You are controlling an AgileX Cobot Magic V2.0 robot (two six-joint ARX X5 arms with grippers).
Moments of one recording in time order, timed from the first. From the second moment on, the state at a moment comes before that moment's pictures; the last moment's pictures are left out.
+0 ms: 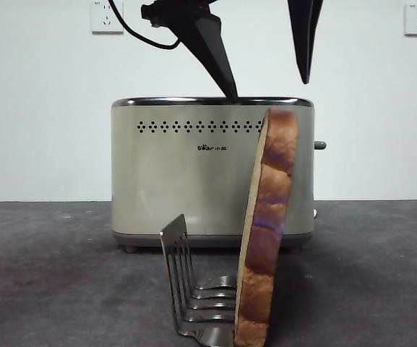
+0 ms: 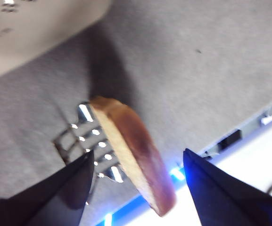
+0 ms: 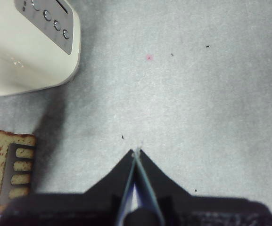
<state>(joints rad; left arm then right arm) -1.00 1.83 1.81 -1.21 -0.03 -0.54 -0.01 0.66 0.84 -1.05 -0.21 0.19</state>
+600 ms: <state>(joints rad) -1.02 1.96 1.81 -1.23 0.01 -0.57 -0.01 0.66 0.84 -1.09 -0.21 0.17</state>
